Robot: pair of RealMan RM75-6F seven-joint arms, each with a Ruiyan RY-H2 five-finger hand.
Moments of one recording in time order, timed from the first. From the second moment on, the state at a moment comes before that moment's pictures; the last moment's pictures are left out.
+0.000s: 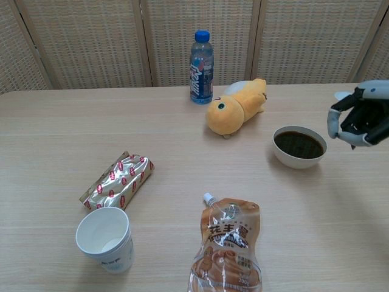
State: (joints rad) left arm 0.01 -1.13 0.01 -1.60 1.54 1.54 0.00; right arm 0.55 -1.19 0.23 -1.66 -1.25 0.75 0.25
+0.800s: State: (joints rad) left arm 0.01 -1.13 0.01 -1.58 1.51 1.52 -0.01; right arm 0.81 -1.29 0.31 -1.50 -0.98 0.49 0.39
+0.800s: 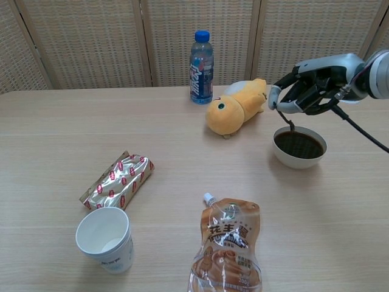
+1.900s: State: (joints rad) left arm 0.02 -1.13 0.01 -1.60 1.49 1.51 0.02; right arm 0.97 -1.45 0.17 -1.19 -0.71 0.42 0.20
